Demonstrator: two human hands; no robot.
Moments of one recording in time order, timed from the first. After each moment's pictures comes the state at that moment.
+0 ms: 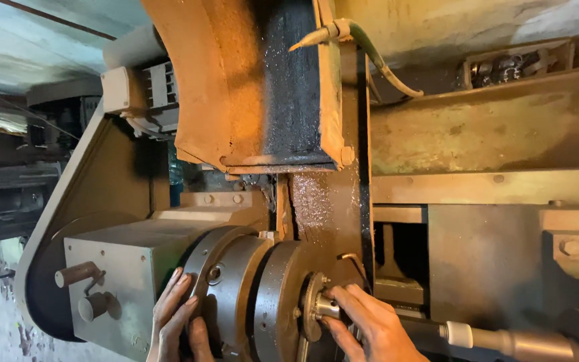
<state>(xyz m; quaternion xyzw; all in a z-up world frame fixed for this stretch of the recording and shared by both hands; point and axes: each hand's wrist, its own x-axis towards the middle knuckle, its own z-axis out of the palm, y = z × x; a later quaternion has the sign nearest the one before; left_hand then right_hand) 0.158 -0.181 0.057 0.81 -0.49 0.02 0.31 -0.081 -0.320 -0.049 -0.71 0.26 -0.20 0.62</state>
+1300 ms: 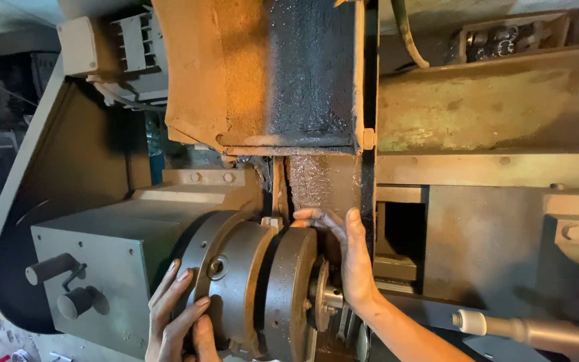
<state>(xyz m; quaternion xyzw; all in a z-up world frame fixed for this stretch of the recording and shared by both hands) 0.160 -0.173 0.066 0.84 -0.47 -0.06 0.25 0.012 -0.359 -0.040 -0.19 0.35 -0.16 0.90</state>
